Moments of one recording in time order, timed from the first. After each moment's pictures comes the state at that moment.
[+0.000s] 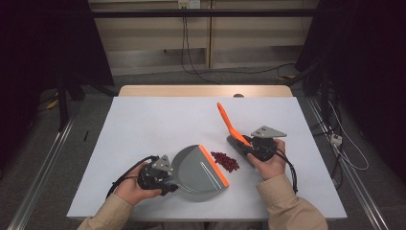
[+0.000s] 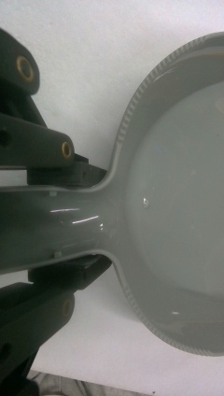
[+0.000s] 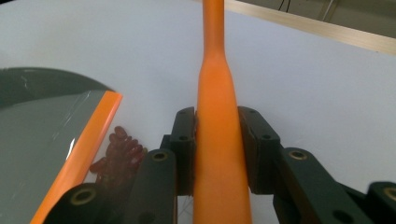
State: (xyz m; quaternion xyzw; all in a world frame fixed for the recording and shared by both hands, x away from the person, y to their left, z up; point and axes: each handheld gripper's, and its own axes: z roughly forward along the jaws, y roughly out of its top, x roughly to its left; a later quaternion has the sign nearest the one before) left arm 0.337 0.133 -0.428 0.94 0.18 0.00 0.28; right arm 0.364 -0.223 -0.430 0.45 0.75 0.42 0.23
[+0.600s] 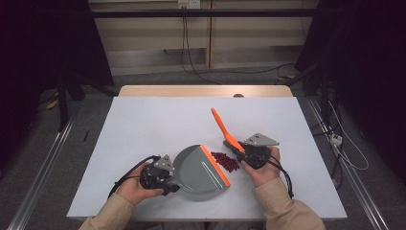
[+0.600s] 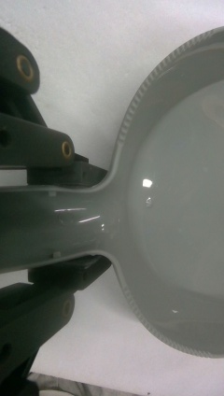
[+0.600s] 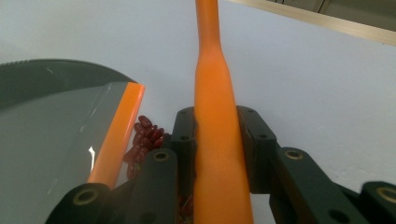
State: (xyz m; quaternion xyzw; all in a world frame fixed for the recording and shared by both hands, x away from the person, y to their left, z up) left arm 0.339 0.129 -0.432 0.94 0.19 -0.02 0.29; right arm 0.343 -0.200 -0.432 0.46 0.75 0.41 0.25
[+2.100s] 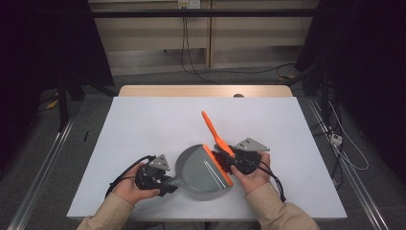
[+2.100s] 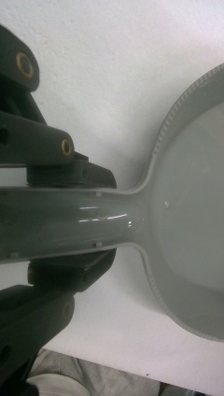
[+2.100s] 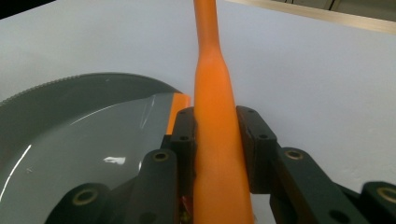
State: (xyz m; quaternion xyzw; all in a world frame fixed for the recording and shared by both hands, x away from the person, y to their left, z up) left arm 0.335 0.137 -0.422 0.94 0.20 -0.02 0.29; right arm 0.331 -0.169 -0.434 0.47 0.74 0.43 0.23
